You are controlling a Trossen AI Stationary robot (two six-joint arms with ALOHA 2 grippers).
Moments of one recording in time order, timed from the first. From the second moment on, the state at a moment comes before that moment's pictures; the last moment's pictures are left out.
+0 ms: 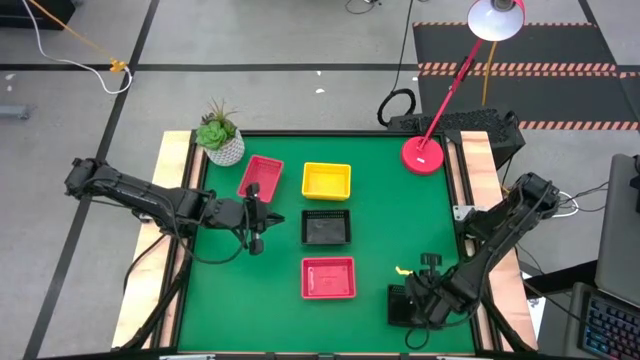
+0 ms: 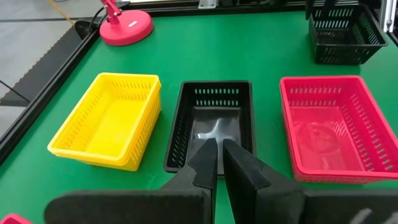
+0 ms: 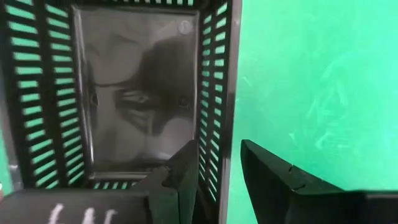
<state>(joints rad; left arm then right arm) -0.24 1.05 0.72 -0.21 -0.33 -0.11 0.86 1.51 1.00 -1.02 0.10 0.92</state>
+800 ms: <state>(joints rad) -0.24 1.05 0.72 -0.20 -0.33 -0.10 0.85 1.51 0.90 -0.94 0.05 0.91</state>
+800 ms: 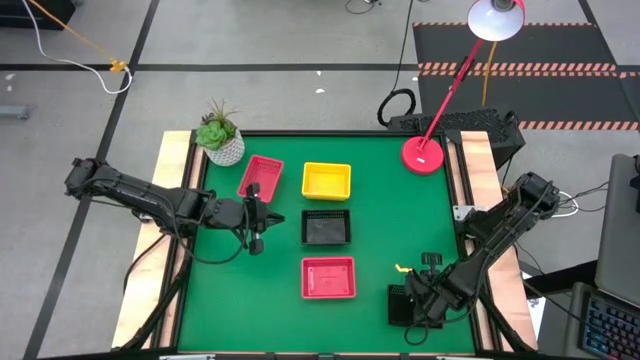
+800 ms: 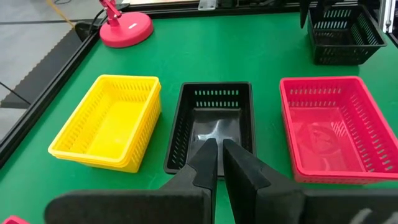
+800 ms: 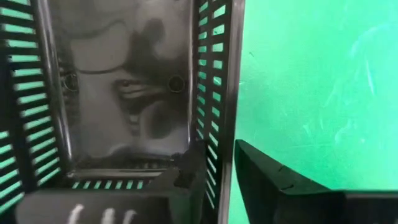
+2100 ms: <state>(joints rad) -0.24 1.05 0.72 -0.20 -0.33 -0.09 0.55 1.20 1.05 -1.12 -0.11 0.86</state>
